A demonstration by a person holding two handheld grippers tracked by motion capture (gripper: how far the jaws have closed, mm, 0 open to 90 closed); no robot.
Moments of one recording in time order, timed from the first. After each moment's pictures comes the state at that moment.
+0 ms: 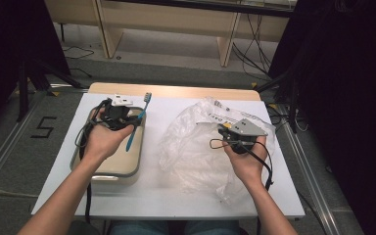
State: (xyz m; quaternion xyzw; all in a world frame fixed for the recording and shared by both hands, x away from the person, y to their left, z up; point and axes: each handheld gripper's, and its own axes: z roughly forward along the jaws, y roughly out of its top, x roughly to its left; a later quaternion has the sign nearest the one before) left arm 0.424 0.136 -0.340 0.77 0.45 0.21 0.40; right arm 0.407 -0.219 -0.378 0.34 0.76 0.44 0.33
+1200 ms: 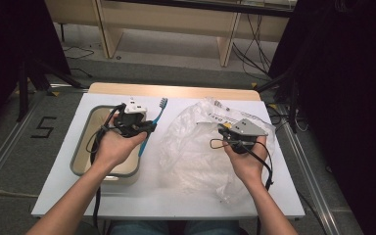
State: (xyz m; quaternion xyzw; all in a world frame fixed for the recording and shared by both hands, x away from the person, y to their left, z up) left arm 0.406 0.104 -0.337 0.79 0.40 0.19 0.42; right arm 0.407 -0.219 -0.378 0.34 0.76 0.44 0.33
